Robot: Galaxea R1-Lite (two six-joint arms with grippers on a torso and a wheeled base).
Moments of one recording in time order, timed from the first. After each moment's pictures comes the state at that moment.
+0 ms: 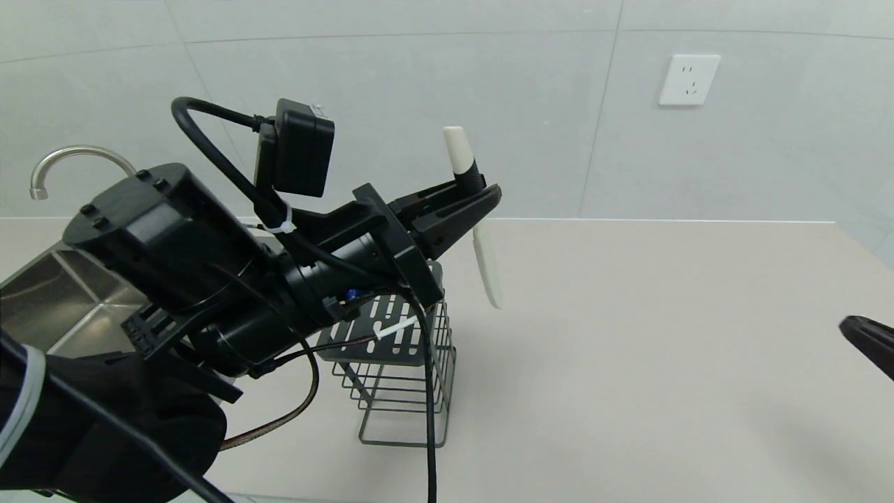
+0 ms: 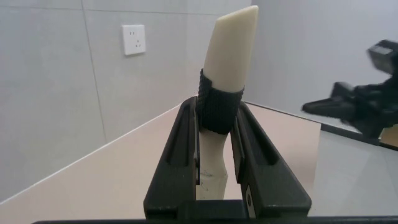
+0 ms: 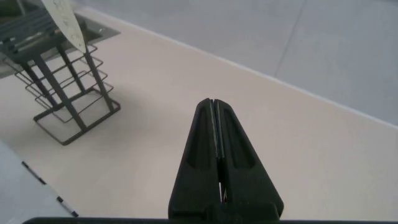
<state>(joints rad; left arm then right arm) -0.63 1.72 -0.77 -1.32 -0.43 -0.10 0.19 0.91 -0.11 -0.99 0.30 -0.16</state>
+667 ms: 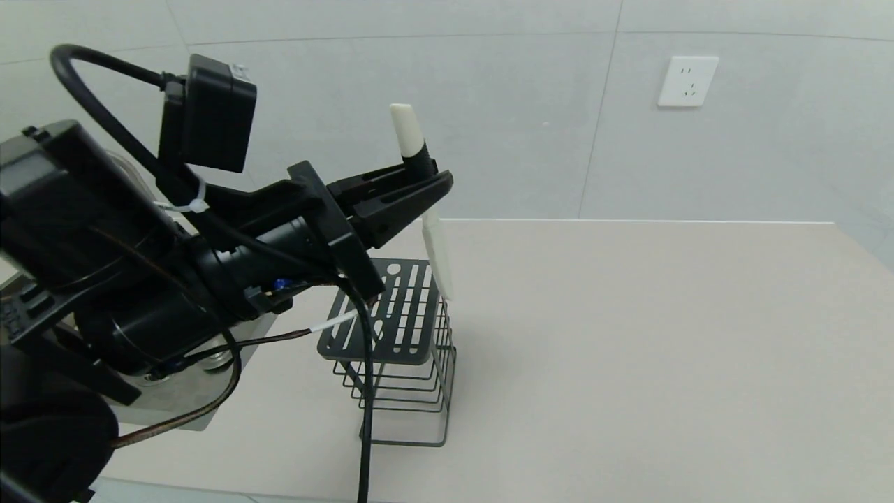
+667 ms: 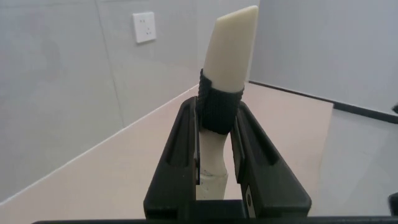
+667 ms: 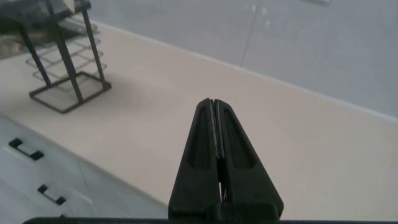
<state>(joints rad) -0.57 1.56 -0.76 -1.10 -0.44 0.02 0.02 0.12 0.00 -0.25 0.30 -0.15</state>
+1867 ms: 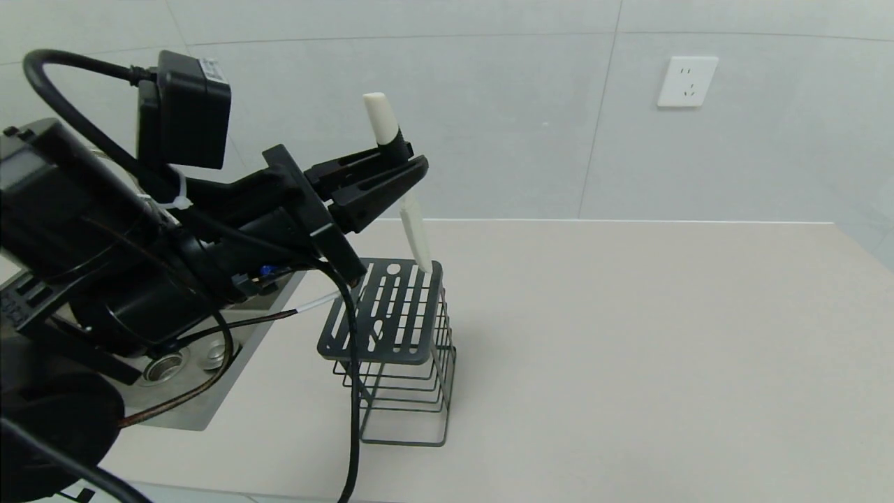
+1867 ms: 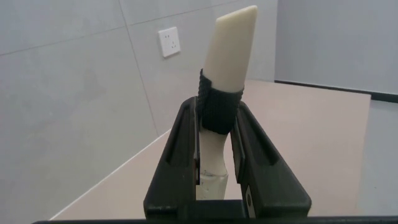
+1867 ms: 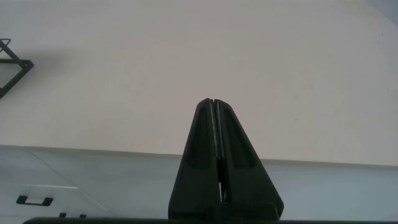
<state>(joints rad) -0.50 1.59 -0.76 -1.19 -0.49 0.09 0.00 0.00 0.00 0.00 0.02 0.01</state>
